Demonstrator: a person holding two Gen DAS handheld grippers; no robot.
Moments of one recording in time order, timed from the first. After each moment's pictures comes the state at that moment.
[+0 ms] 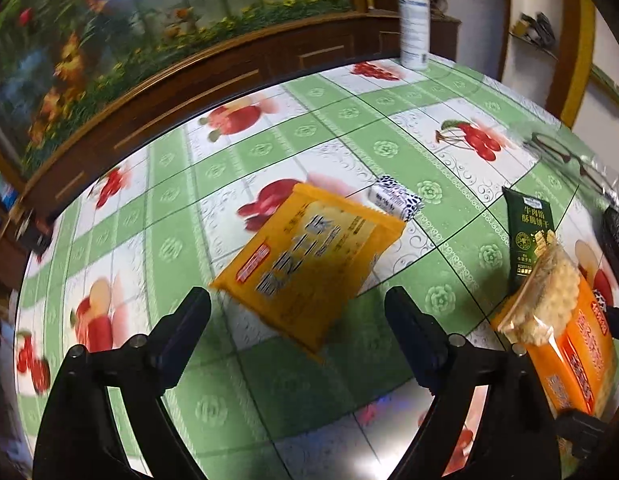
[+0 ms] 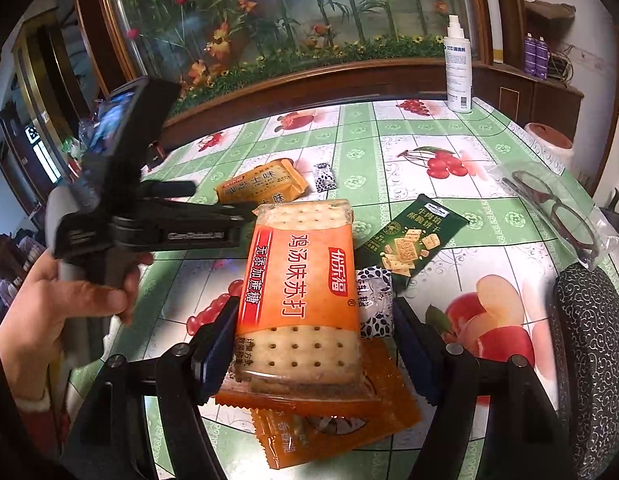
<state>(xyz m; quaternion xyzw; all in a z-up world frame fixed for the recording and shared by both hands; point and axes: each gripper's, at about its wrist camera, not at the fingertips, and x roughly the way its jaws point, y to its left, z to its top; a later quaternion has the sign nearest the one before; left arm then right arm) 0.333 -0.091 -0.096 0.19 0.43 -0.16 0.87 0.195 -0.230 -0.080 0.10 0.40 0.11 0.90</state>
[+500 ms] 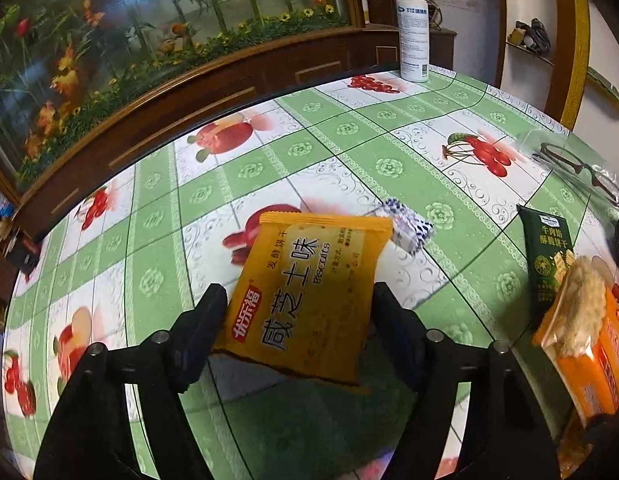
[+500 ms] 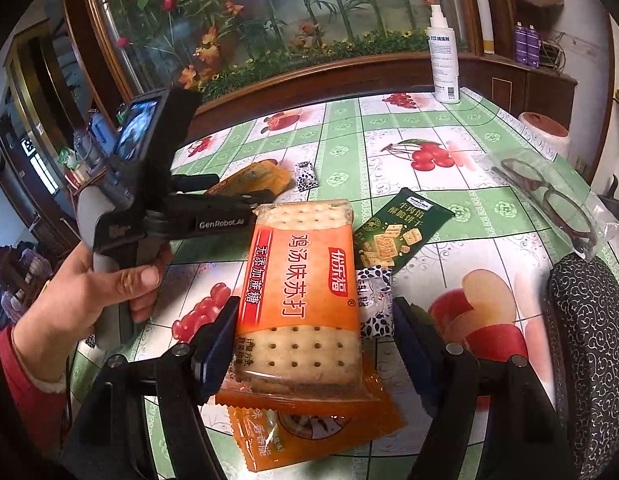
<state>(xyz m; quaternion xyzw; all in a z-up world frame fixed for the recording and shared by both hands) 0.342 -0.095 -0.105 0.17 0.40 -0.17 0.89 0.193 -0.244 -0.083 0.11 0.40 0.10 0.90</state>
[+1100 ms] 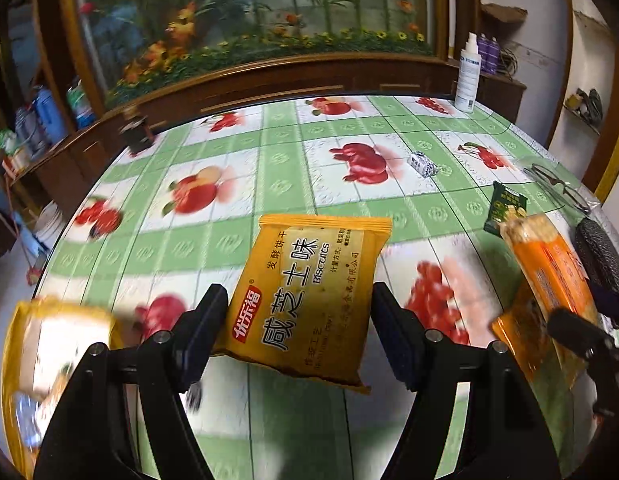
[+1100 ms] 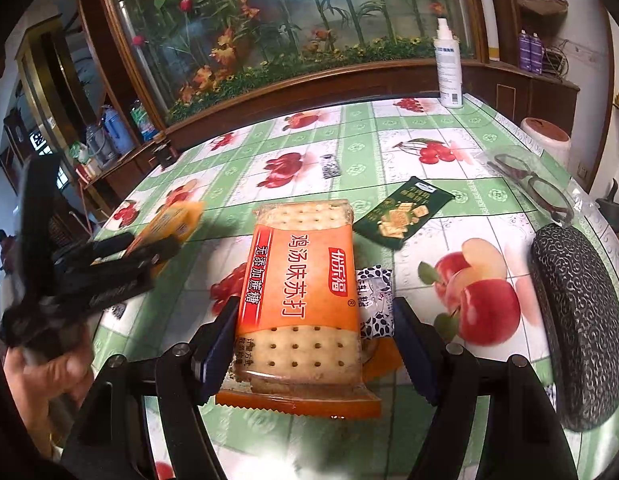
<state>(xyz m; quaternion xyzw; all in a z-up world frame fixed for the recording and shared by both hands) 0.185 -0.015 -0.066 0.06 0.40 -0.02 0.92 0.142 -0.229 -0.065 0.10 0.39 0.12 0.91</state>
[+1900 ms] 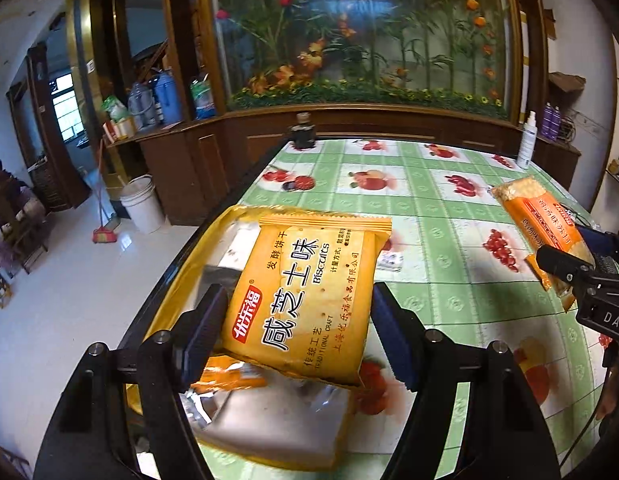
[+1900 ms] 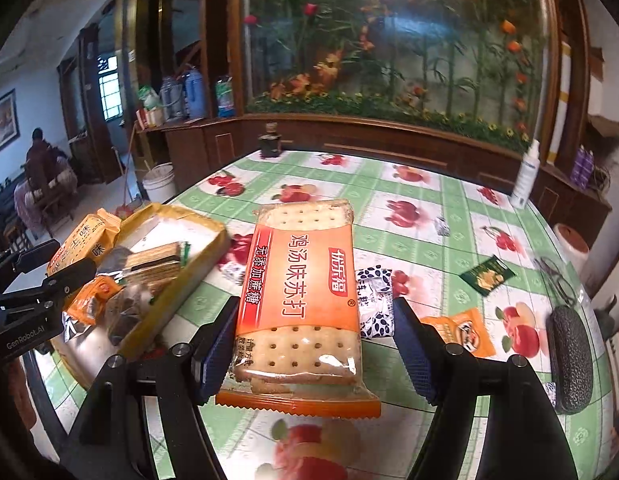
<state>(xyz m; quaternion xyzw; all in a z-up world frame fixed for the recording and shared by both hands) -0.005 0.127 -0.012 0.01 0.32 0.12 0.94 0.044 -0.082 0.007 -0.06 0.31 0.19 0.93</state>
